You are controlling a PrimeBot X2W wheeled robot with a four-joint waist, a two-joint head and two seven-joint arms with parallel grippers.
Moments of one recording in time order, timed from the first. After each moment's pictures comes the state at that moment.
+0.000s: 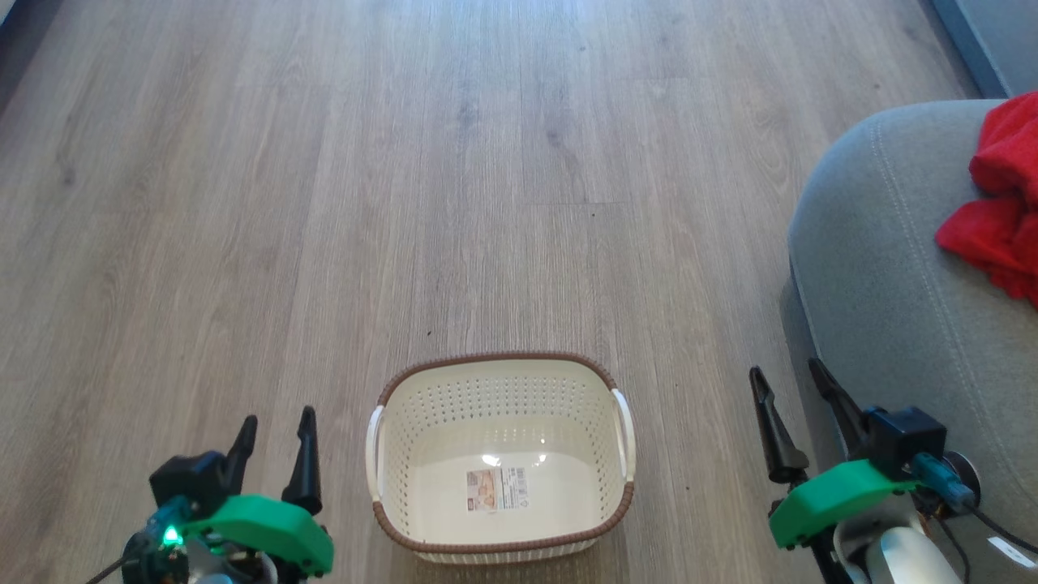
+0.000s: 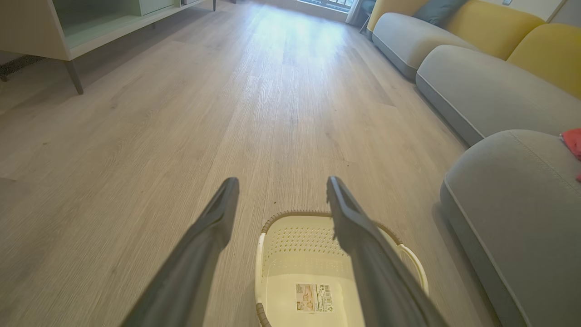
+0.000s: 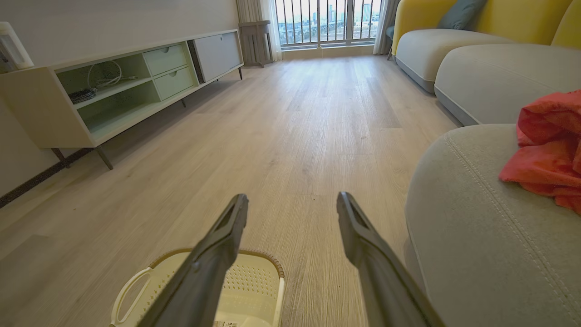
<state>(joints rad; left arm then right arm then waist) -0.04 0.08 -0.08 0.39 -0.35 -0.01 -0.25 -0.04 -0.08 0.06 0.33 0.19 0.13 -0.25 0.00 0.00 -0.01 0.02</state>
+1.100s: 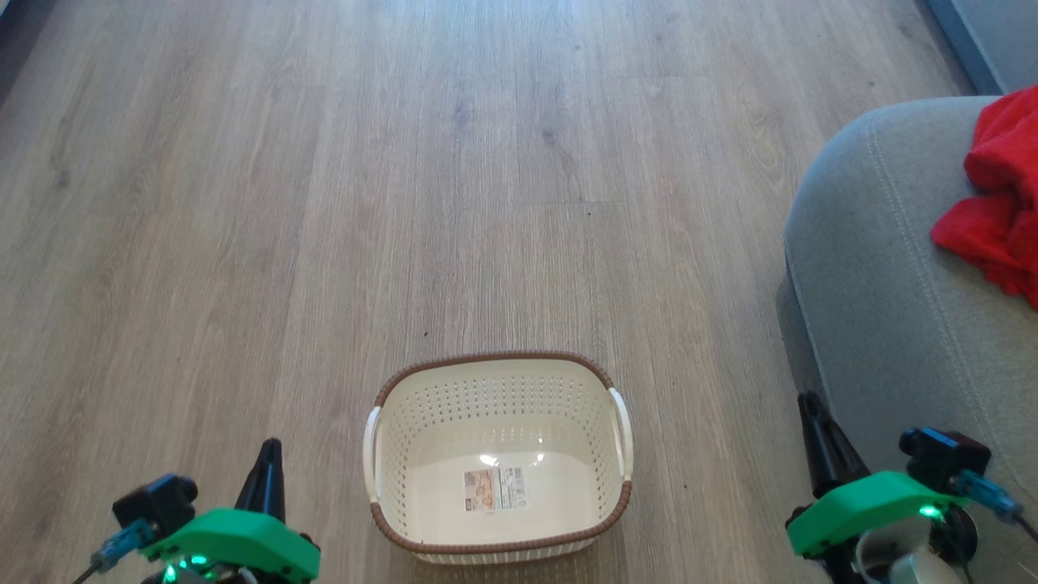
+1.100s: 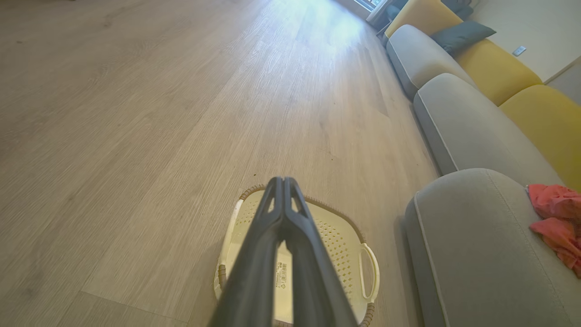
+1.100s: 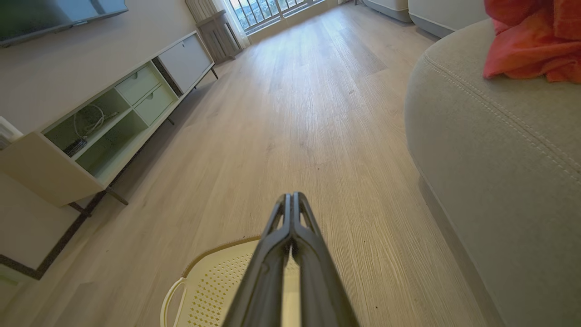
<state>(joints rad) 0.00 0.06 -0.03 0.40 -0.61 -0.04 -0.17 -0.01 -0.07 0.02 0.36 0.48 0.13 -0.17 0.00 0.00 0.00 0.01</state>
